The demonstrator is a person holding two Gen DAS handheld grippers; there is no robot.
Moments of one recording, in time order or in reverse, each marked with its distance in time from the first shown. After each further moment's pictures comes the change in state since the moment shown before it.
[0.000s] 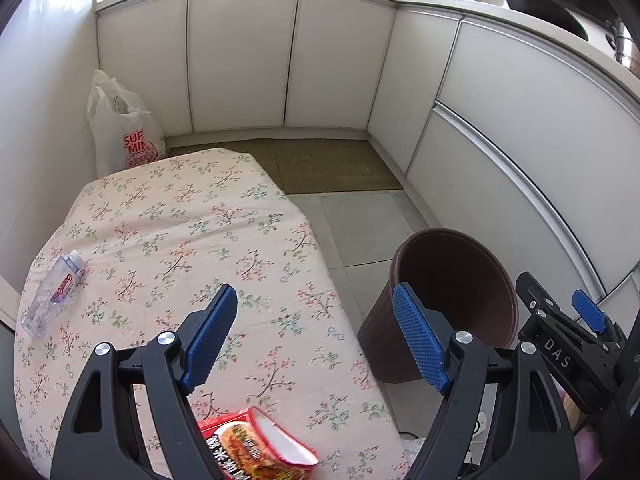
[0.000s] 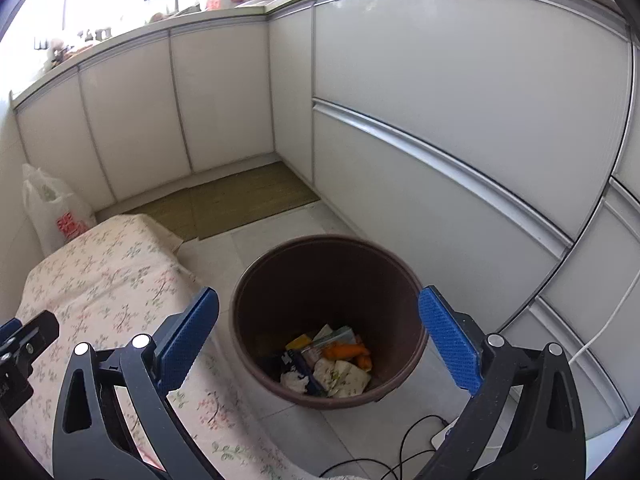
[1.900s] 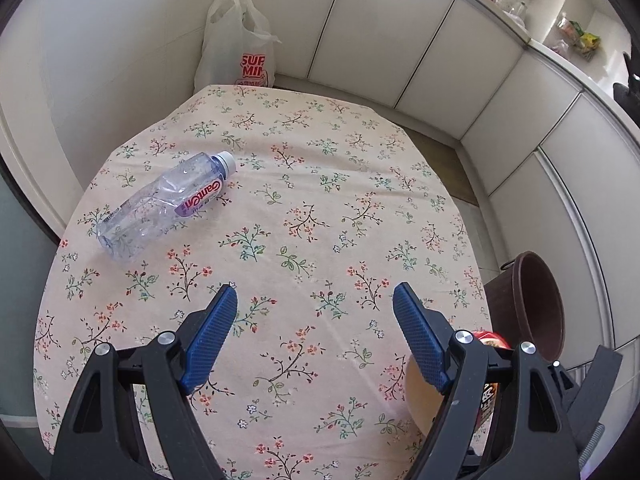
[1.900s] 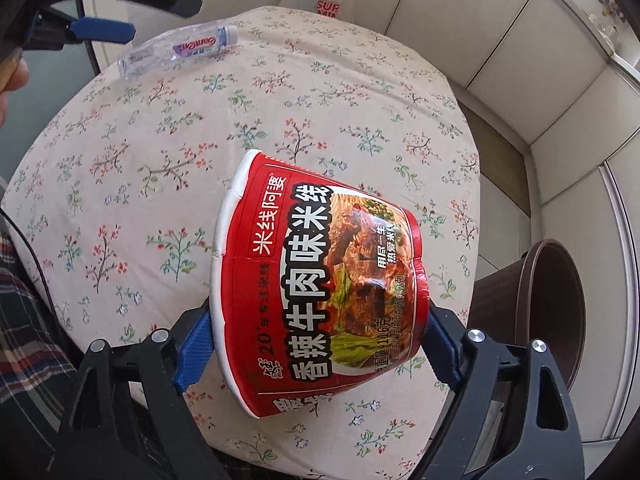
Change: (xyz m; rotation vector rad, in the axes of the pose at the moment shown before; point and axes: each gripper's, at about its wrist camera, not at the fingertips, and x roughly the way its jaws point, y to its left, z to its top) left arm -0.015 0.241 -0.054 -0.310 0.092 0.071; right arm -0.013 0.230 -0.136 -0.862 0.276 0.419
